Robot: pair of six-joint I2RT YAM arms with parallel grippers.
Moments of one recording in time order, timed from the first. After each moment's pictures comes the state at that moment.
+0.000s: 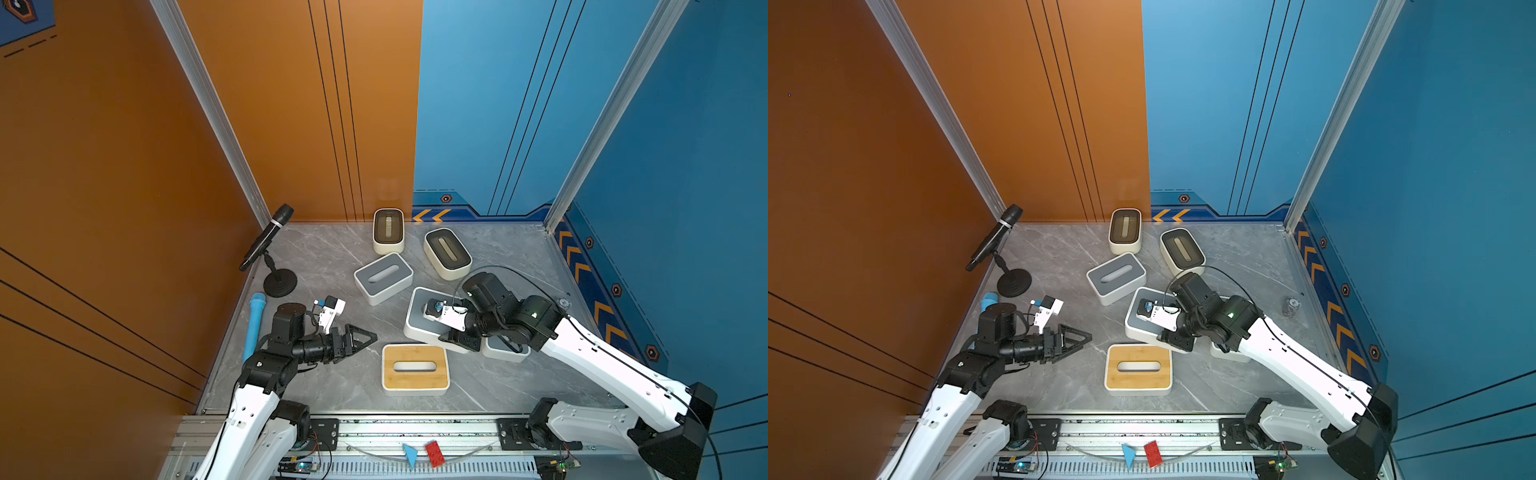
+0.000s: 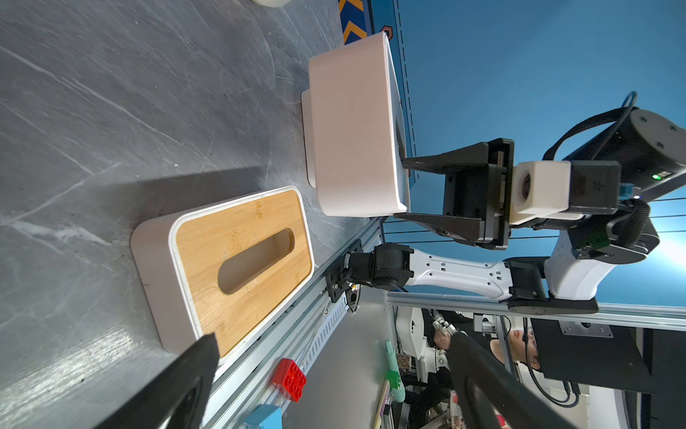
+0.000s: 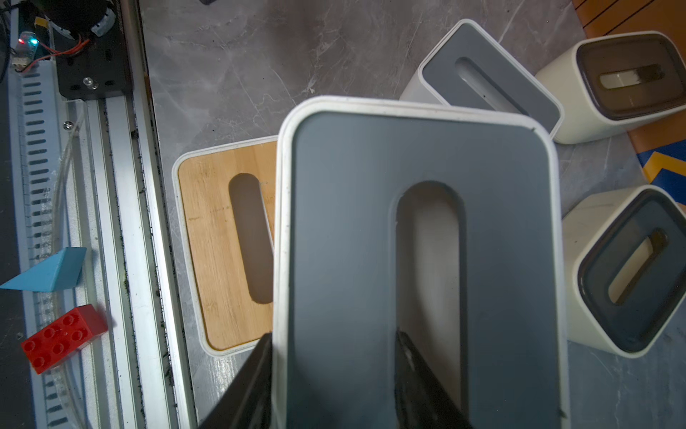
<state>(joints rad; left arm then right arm) -0.19 0.64 0.59 -0.60 0.95 -0.71 0.80 1.17 1.14 -0.89 -0.19 -0.52</state>
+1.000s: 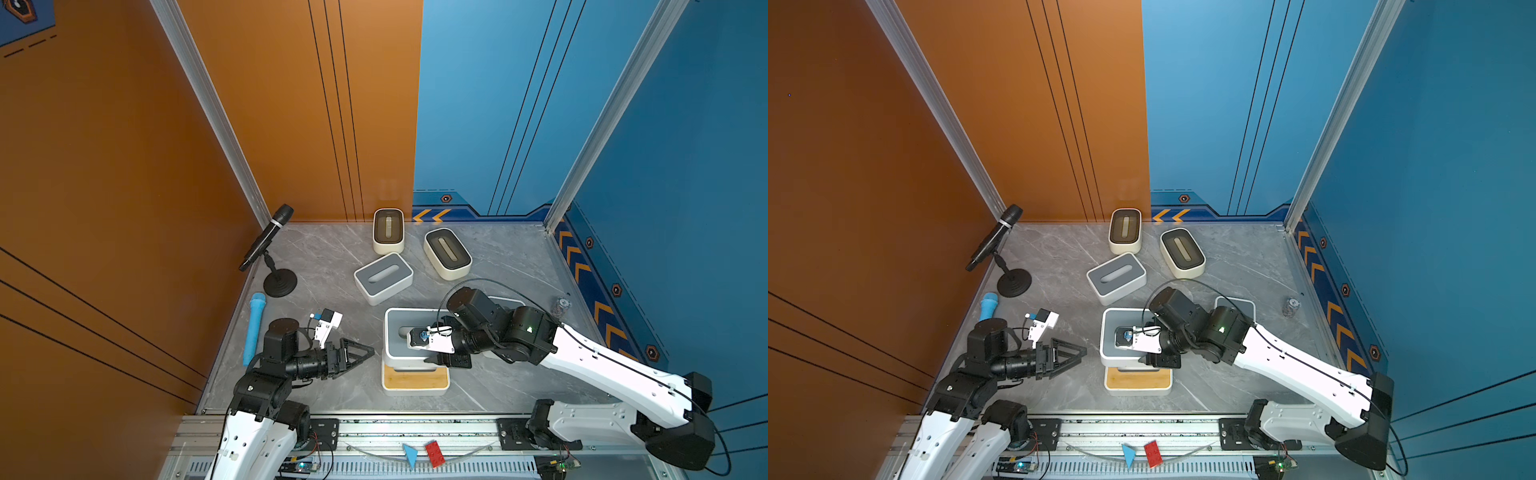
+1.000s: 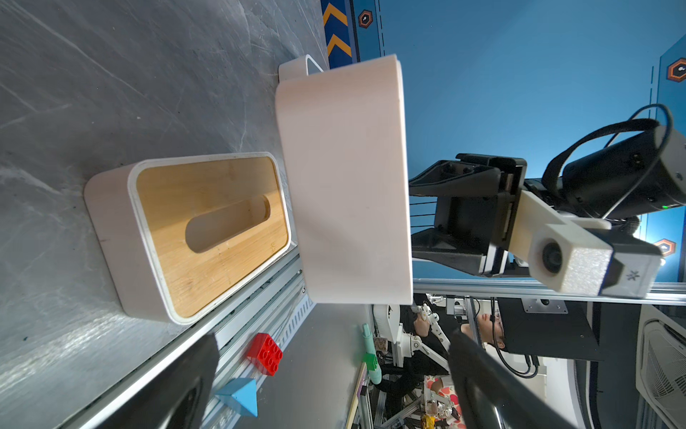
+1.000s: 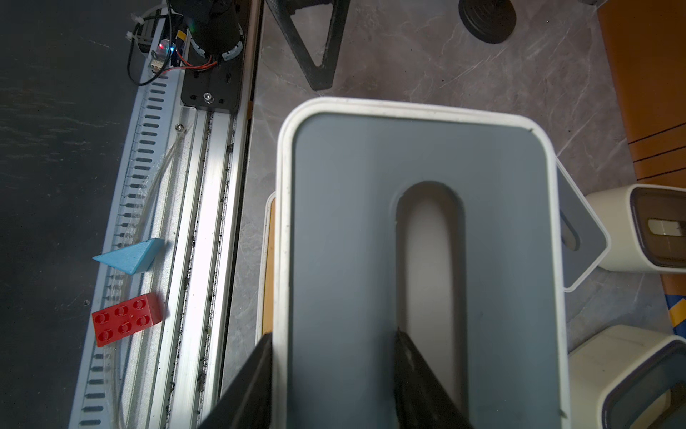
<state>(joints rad) -0.19 0.45 0.53 -0.69 1.02 -0.81 1.02 1.18 1.19 -0.89 -0.21 -0.58</state>
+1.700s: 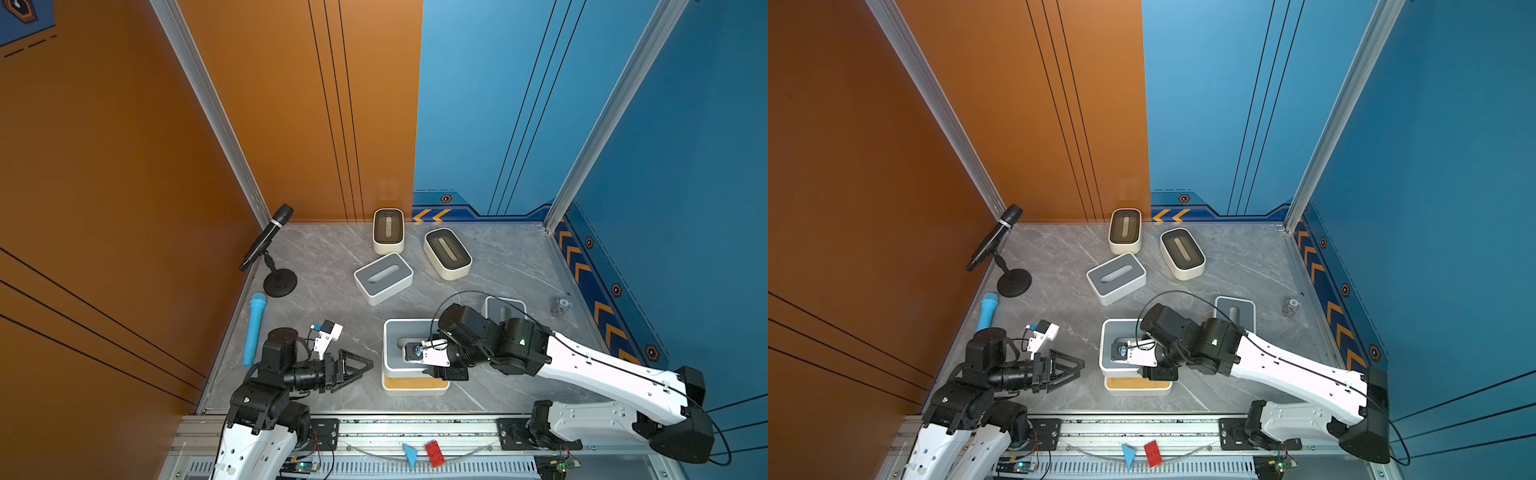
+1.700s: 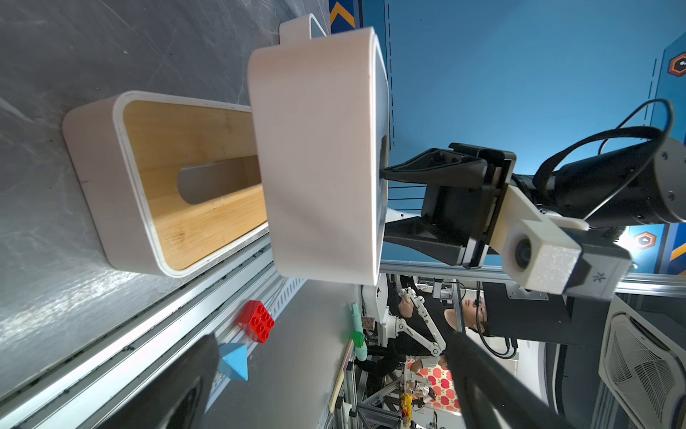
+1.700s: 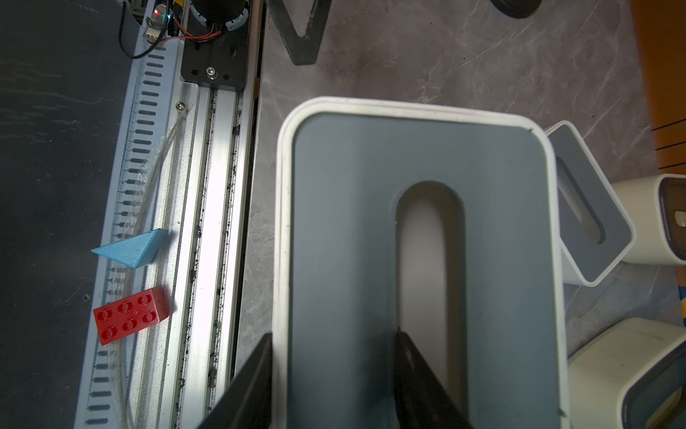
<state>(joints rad) -0.21 0.37 0.50 -0.79 1.06 -0.83 1.13 1.18 1.13 -0.87 -0.10 -0.50</state>
